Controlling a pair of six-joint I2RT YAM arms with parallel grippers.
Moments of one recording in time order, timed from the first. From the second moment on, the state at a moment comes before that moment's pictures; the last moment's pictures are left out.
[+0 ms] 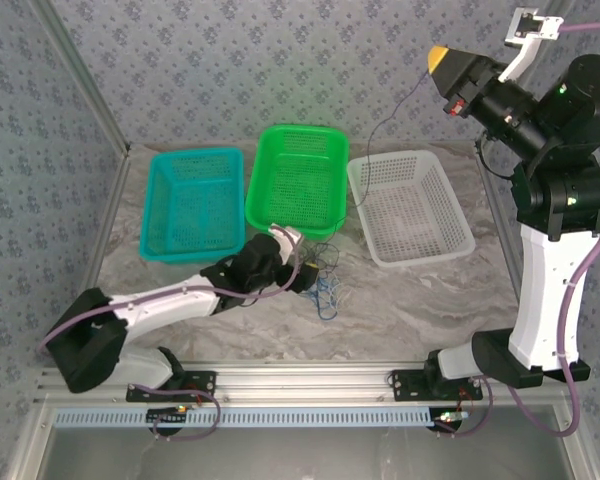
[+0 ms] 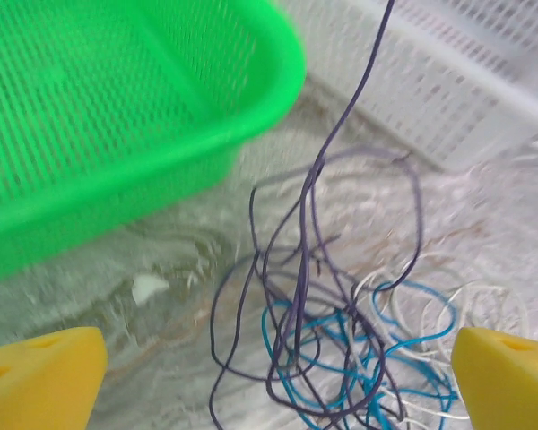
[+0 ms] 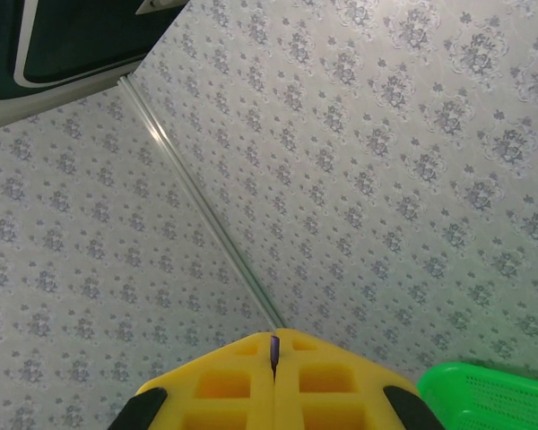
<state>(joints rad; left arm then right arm) -0.90 1.32 0.72 0.06 -0.09 -0.22 0.12 1.41 2.30 -0.69 -0.54 0.58</state>
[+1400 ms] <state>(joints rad) -0.80 1.66 1.29 0.10 0.42 -0.02 0.07 1.37 2.34 -0.79 -0.54 0.54</state>
